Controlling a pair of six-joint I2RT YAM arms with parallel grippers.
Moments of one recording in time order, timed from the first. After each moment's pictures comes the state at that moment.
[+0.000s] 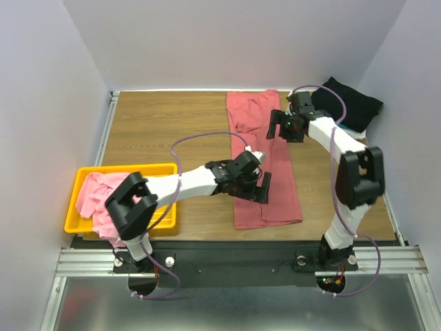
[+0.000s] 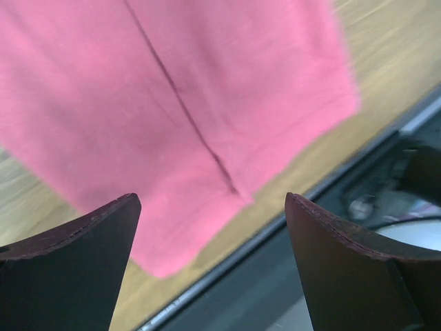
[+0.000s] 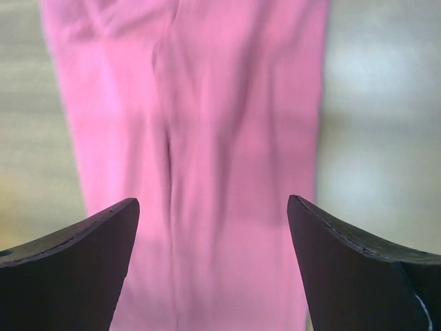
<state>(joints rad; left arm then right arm) -1.02 1.72 1.18 -0.37 0.11 -0.65 0.21 1.92 1.51 -0.54 -0.14 0.32</state>
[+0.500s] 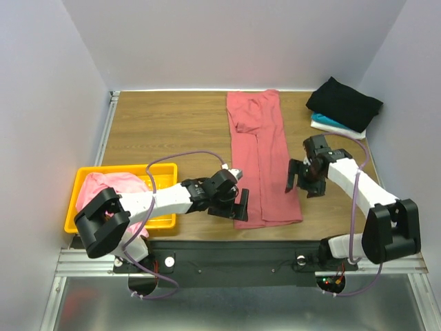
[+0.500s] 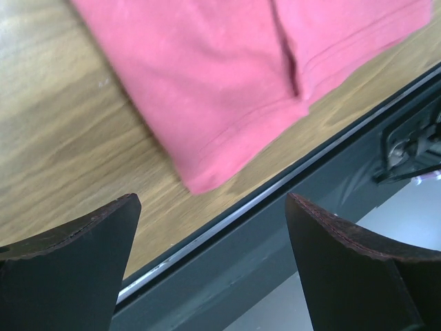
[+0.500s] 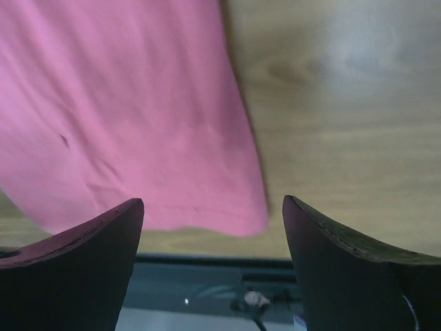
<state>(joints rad) -1.02 1.43 0.83 -0.33 0.13 -0.74 0.21 1.34 0.91 -0.85 -0.10 0.43</state>
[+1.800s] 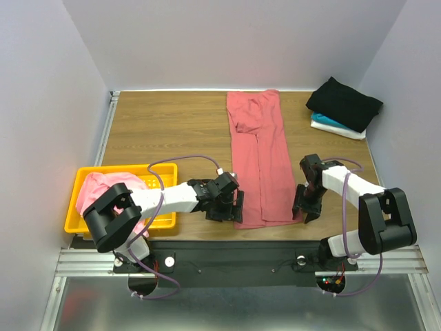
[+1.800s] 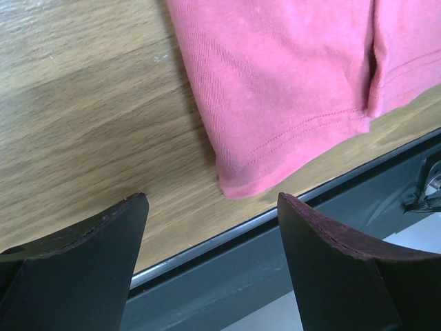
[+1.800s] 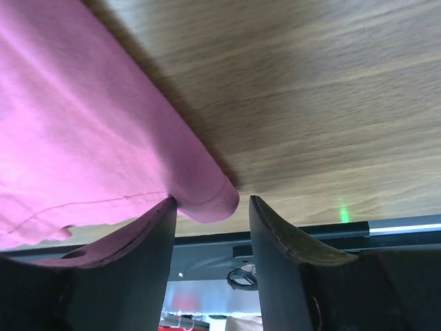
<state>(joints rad) -1.02 1.51 0.83 -0.39 0.08 -0.85 0.21 1.40 0.72 -0.93 -0.11 0.56</state>
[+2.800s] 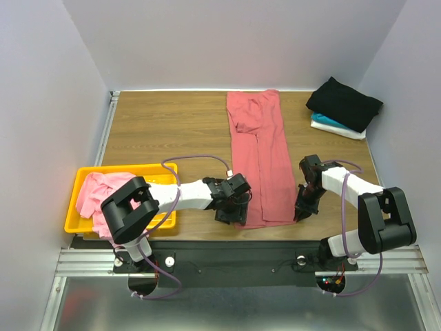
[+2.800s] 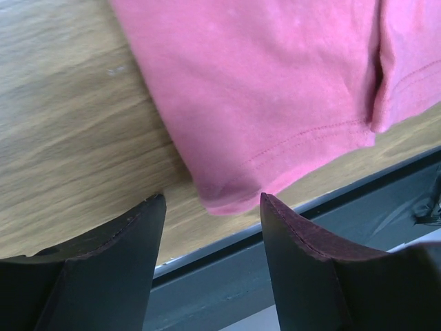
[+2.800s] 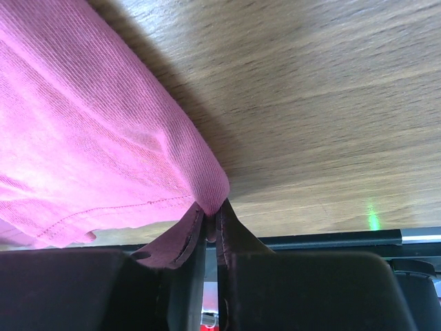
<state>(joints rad) -1.07 1.64 0.95 -0.46 0.06 -0.87 0.21 1.41 0.70 -0.88 -0.11 0.63</state>
